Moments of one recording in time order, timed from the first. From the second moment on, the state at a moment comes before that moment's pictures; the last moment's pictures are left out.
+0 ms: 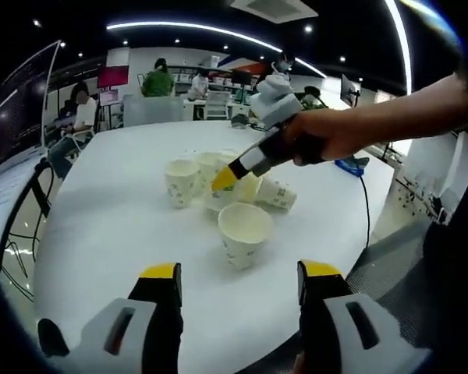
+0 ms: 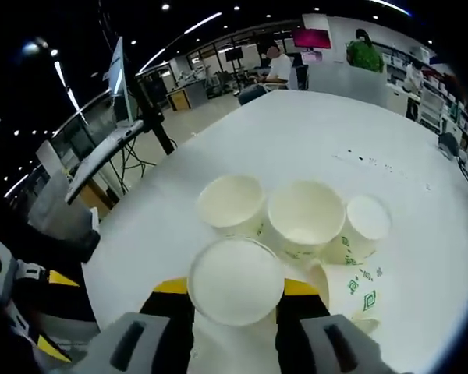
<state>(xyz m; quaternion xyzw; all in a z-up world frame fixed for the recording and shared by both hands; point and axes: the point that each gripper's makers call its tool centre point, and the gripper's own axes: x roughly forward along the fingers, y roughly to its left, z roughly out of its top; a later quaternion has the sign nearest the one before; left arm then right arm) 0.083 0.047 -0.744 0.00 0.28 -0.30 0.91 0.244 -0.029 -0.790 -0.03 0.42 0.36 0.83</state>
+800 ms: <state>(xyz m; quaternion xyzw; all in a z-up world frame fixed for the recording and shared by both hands) 0.103 0.023 -0.727 -0.02 0.26 -0.34 0.90 0.214 -0.054 -0.742 0.00 0.38 0.37 0.85</state>
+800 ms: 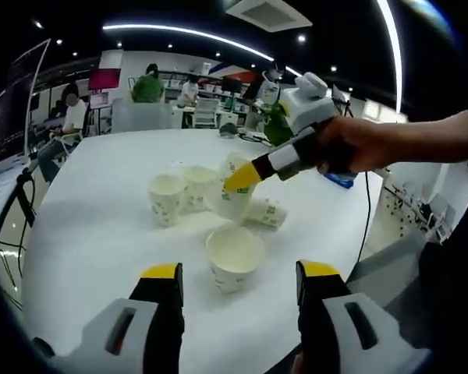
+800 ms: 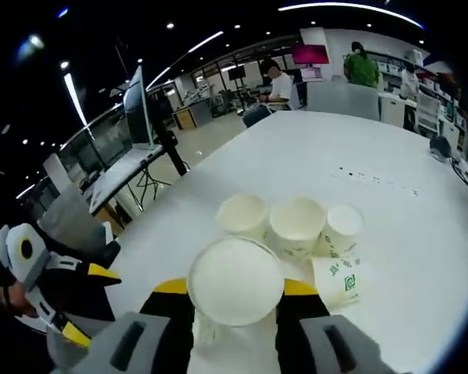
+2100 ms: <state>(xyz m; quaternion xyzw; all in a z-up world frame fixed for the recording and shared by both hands) 0.125 -0.021 -0.735 -0.04 0.25 -0.40 0.88 0.146 -0.020 -0.698 0.08 0.34 0.47 0.81</state>
